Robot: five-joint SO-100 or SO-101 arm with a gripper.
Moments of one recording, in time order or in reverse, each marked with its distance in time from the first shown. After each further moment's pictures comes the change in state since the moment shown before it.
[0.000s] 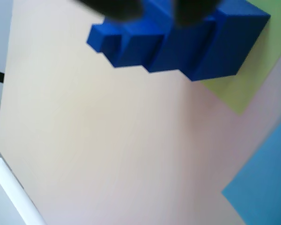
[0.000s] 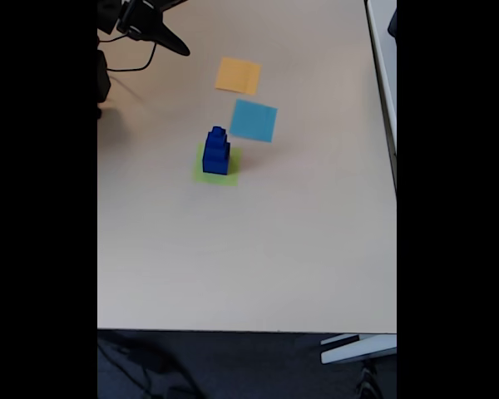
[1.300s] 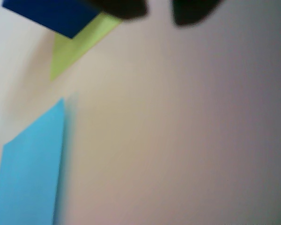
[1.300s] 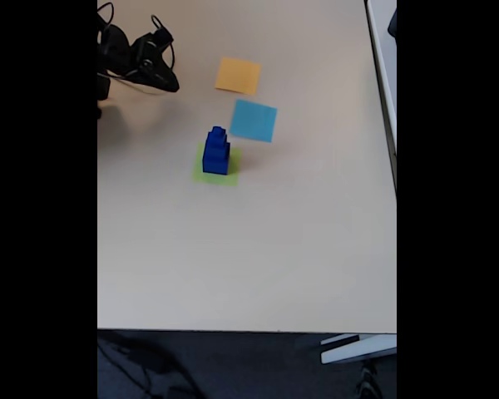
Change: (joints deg) arm -6.8 24.1 38.6 -0.6 -26.3
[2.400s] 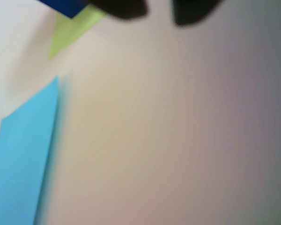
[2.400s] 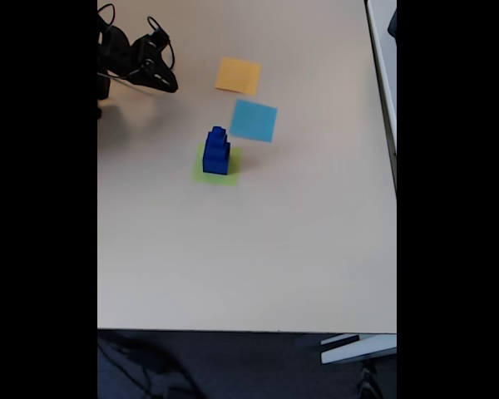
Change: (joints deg) arm -1.8 0.0 1.7 1.3 -3.9
